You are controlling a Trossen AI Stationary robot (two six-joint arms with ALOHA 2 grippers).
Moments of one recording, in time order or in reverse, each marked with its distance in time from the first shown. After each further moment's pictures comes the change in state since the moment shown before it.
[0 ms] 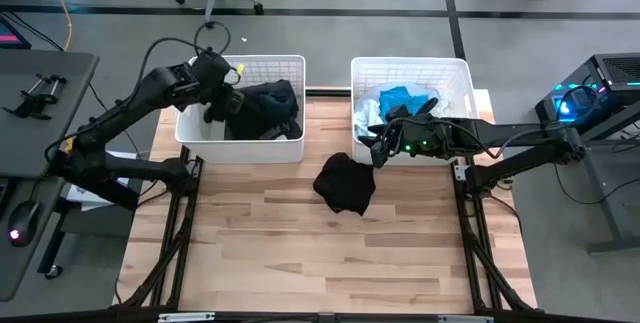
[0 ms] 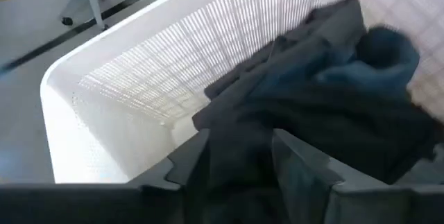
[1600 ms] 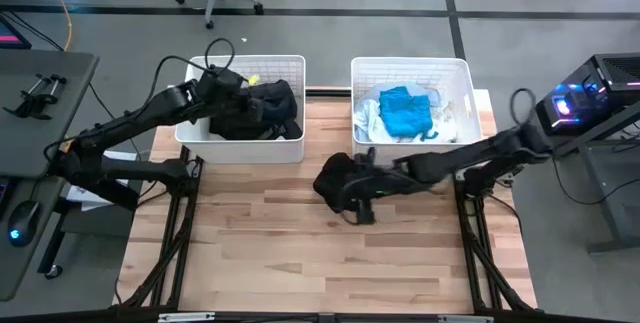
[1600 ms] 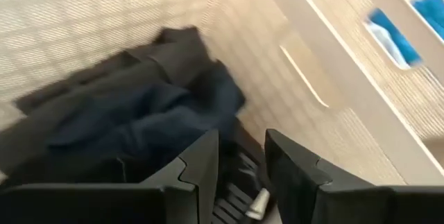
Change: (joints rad) left arm -0.141 -0.080 -0.240 0.432 0.273 -0.289; right arm 0.181 0.355 0.001 0.086 -0.217 -0.533
